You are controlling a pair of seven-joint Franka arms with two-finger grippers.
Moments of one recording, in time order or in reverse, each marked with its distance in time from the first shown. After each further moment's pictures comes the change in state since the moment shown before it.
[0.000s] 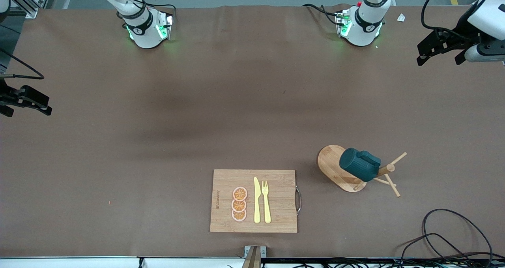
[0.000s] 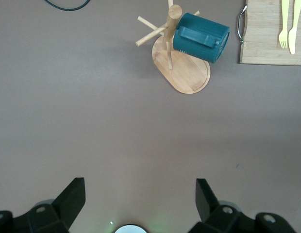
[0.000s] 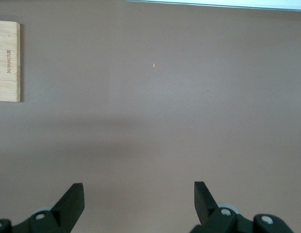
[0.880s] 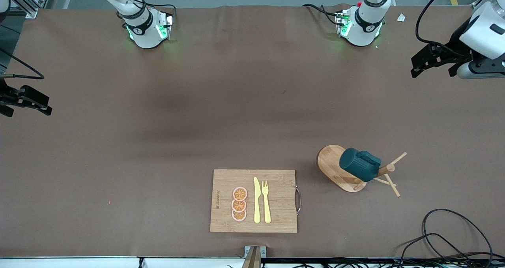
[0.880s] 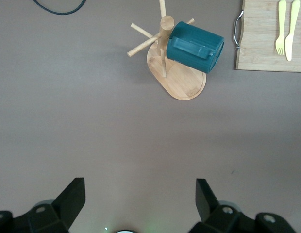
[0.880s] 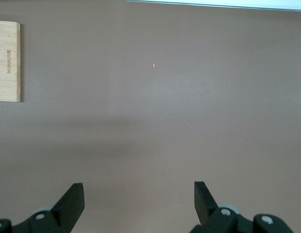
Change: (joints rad) left arm -0.020 0.097 -0.003 0.076 0.000 0.009 -0.040; right arm 0.000 0.000 0.000 0.000 0.000 0.000 0.000
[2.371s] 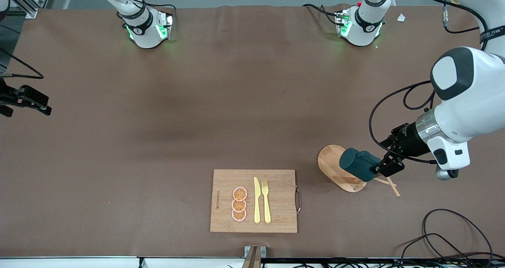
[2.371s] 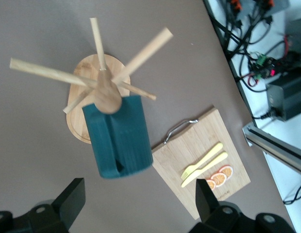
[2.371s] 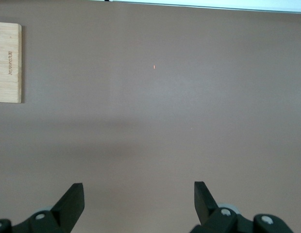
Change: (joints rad) left arm -0.008 0.412 0.008 0.068 -0.267 0.500 -0.870; right arm 0.001 0.000 0.001 0.004 0.000 0.001 0.000
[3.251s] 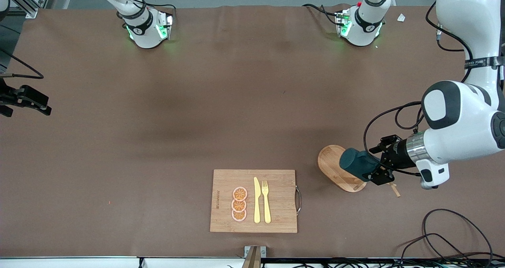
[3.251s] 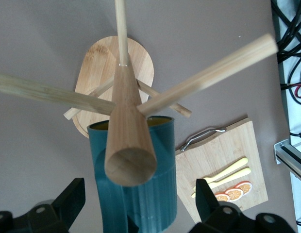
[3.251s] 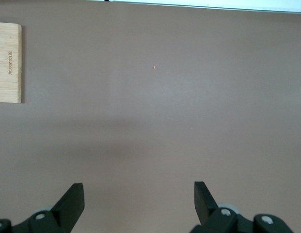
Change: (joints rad) left arm 0.024 0.118 -0.001 -0.005 -0.079 -0.001 -0.022; right arm 0.000 0.000 0.000 0.000 0.000 0.000 0.000
